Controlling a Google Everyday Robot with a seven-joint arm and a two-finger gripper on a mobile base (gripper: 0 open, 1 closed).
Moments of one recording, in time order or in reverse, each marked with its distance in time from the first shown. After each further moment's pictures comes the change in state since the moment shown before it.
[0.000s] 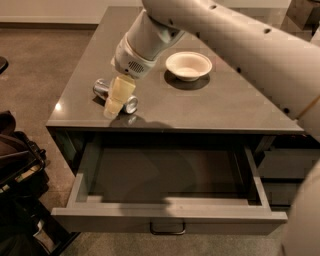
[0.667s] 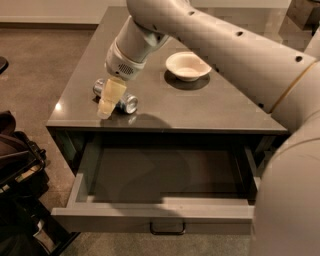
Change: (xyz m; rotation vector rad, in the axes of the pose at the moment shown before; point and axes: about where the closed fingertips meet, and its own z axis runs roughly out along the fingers) arm -0.006 -0.018 0.034 -0.014 0.019 -0.009
